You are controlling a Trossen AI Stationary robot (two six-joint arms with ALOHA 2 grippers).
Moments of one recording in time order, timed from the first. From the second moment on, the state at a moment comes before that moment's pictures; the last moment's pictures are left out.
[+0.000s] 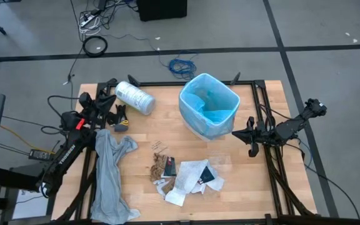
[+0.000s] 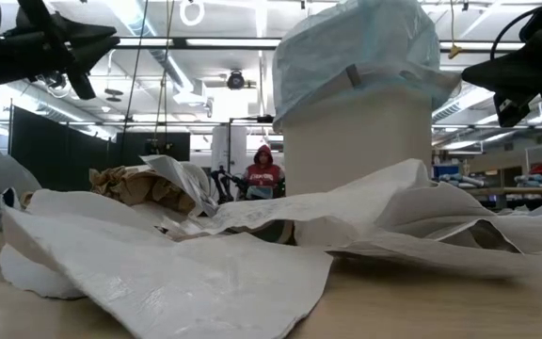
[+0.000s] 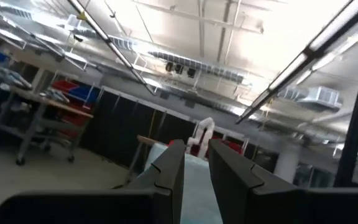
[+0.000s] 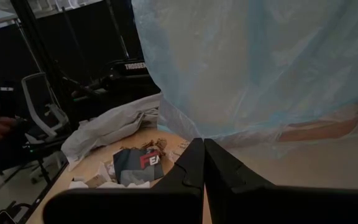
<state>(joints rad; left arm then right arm) 1.14 0.13 0.01 0.79 0.69 -0.85 0.57 0.06 0.01 0.10 0.73 0.25</state>
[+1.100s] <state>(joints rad) 0.83 0.13 0.01 0.19 0.50 -0.51 0.57 0.06 0.01 0.10 0.73 0.25</state>
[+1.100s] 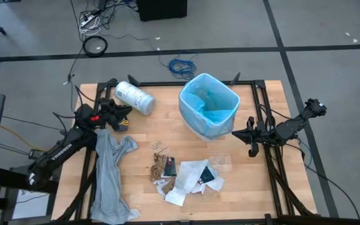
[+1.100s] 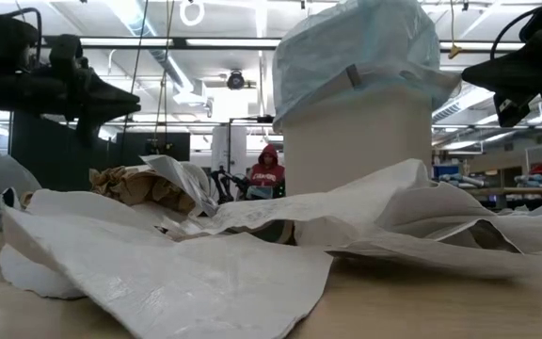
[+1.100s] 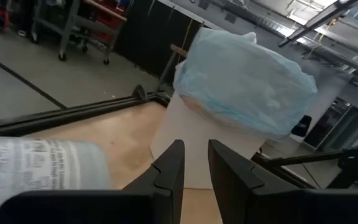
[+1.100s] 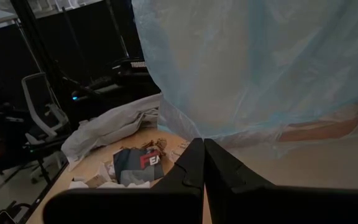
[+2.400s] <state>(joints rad) 0.09 0.96 0.80 0.65 0.31 -0.58 0.64 0.49 0.70 0.30 0.21 0.17</state>
